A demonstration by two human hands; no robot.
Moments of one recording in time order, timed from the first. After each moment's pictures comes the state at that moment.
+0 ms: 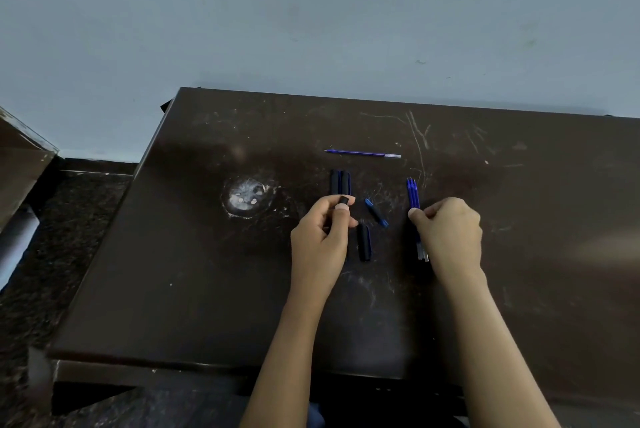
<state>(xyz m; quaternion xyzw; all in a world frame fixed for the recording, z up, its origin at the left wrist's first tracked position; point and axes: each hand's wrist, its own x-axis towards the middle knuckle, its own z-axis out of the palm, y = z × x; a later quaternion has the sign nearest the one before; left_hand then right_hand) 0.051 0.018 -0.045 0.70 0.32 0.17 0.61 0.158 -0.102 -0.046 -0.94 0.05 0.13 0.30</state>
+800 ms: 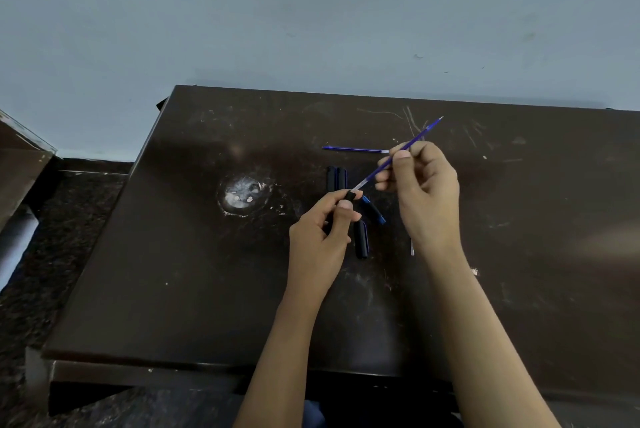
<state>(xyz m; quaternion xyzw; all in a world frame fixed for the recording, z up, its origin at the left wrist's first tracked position) 0.049 0.021 -0.048 0.74 0.27 0.17 0.60 0.143 -0.067 -0.009 -0.73 -0.12 0.05 0.67</state>
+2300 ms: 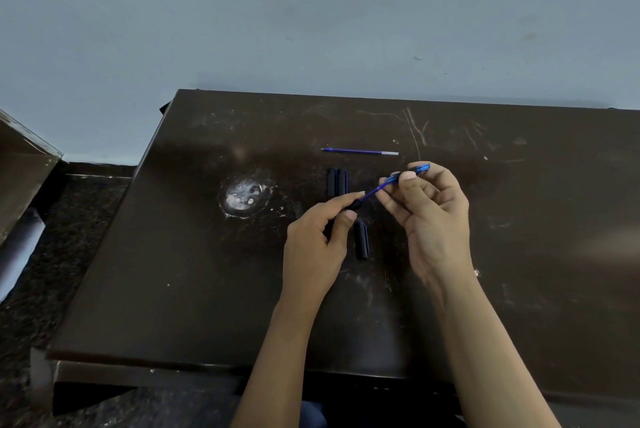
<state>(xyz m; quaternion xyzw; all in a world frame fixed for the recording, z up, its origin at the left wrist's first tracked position) 0.046 0.025 -0.057 0.81 0.21 0.22 0.50 0.128 -0.081 -0.015 -0.54 0.01 0.16 0.82</state>
